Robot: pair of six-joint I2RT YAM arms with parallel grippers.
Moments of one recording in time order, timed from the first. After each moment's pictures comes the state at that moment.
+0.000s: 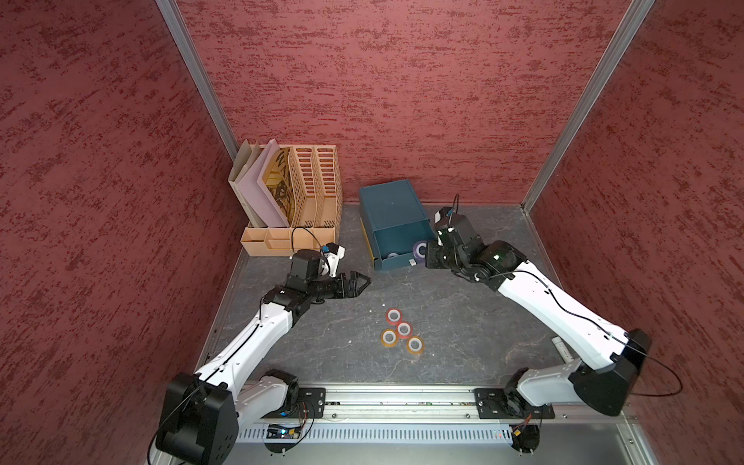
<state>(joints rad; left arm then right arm) -0.30 1.10 0.71 -0.29 0.56 -0.45 0.69 1.43 1.47 -0.81 0.23 0.55</state>
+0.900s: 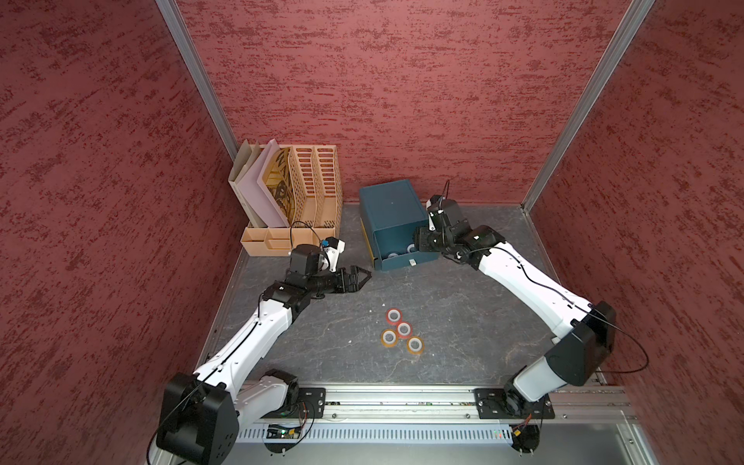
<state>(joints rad) -0.30 1.12 0.77 -0.30 0.55 -0.46 0.60 1.59 1.54 -0.70 0.13 0.48</state>
